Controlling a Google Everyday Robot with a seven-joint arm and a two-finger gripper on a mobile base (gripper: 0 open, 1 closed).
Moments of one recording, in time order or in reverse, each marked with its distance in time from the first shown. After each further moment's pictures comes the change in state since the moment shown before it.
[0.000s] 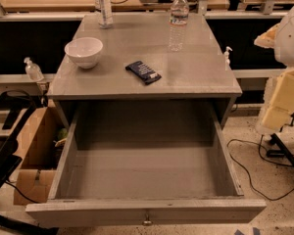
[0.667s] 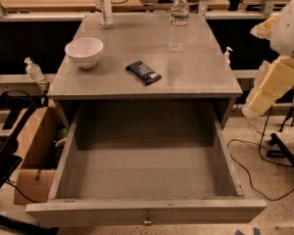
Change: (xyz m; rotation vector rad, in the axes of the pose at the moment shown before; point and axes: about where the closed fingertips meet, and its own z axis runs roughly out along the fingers) arm -0.012 -0.030 0.005 0.048 -0.142 0.053
